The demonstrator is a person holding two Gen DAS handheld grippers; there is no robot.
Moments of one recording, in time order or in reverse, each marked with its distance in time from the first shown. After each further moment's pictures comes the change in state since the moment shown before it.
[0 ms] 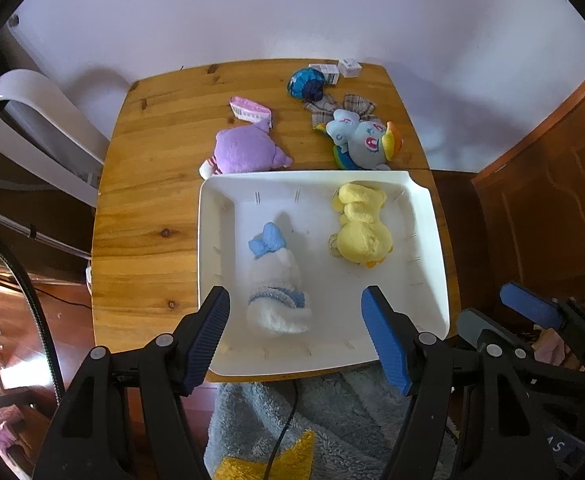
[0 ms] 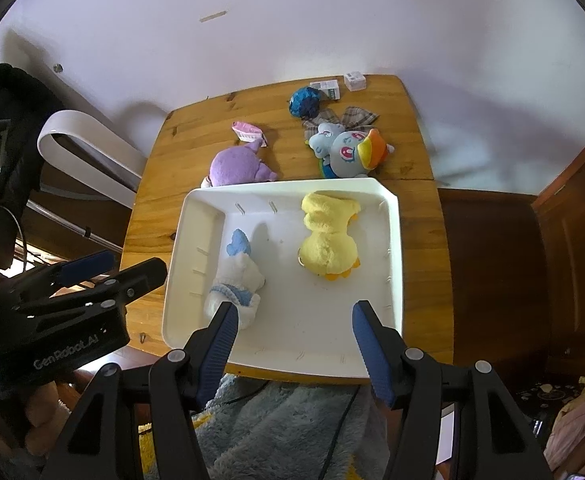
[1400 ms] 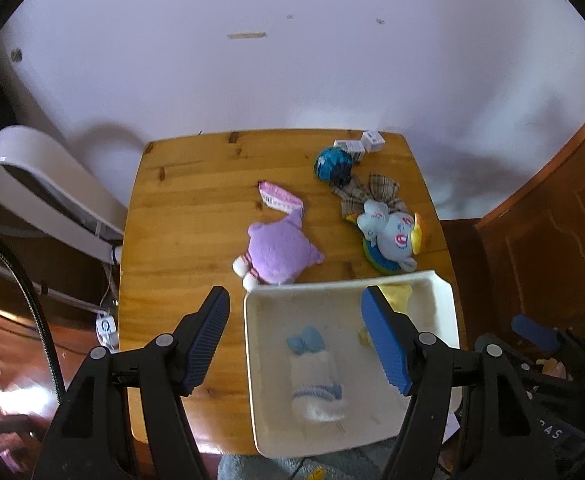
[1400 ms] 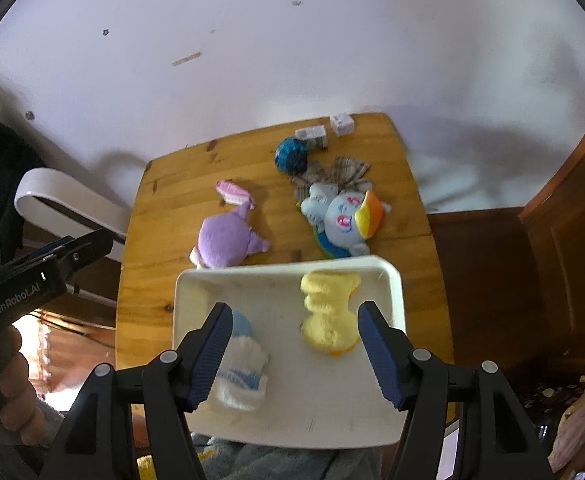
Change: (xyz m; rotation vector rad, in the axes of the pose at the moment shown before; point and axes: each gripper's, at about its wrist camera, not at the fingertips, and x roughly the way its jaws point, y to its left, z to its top) left arm -0.013 0.058 0.100 -0.001 -0.144 -0.060; right arm 0.006 0.027 0.073 -0.248 -0.078 0.064
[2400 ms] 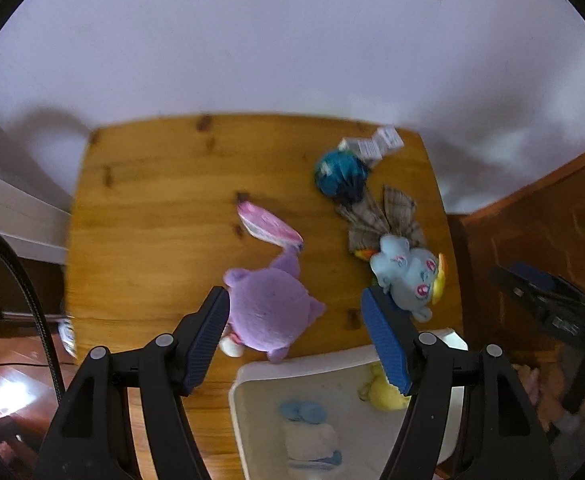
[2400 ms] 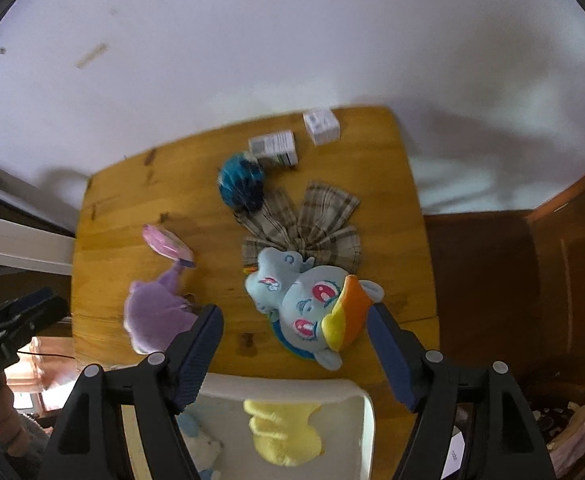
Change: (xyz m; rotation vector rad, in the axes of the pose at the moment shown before) left arm 0.140 0.030 0.086 -0.017 0.186 -0.175; right arm 0.161 -0.051 0.140 -0.097 0.156 0.016
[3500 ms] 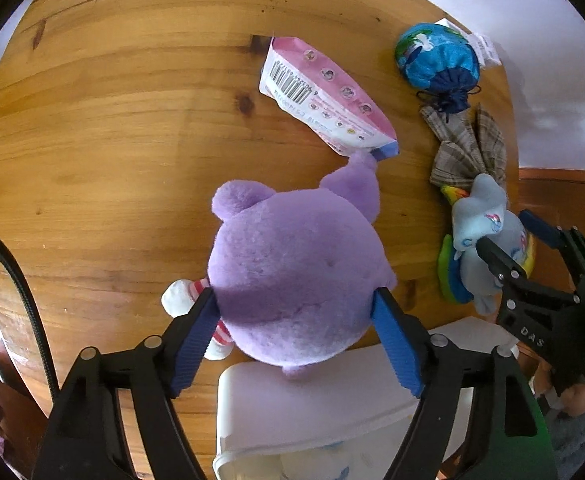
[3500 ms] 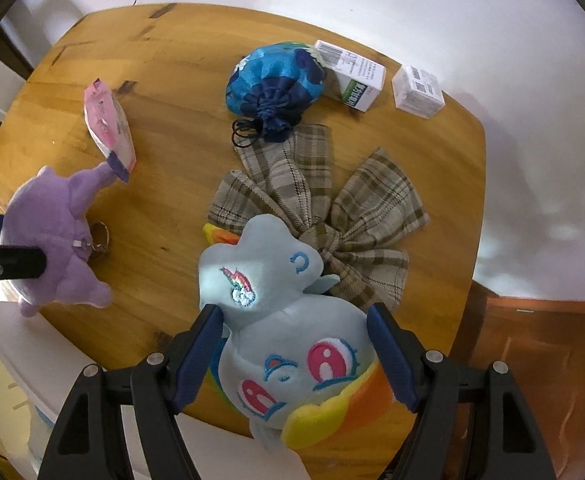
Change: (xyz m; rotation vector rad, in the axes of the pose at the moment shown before) left arm 0.160 0.035 -0.020 -0.096 0.381 -0.033; right arm 0.131 0.049 0.007 -0.630 0.097 -0.208
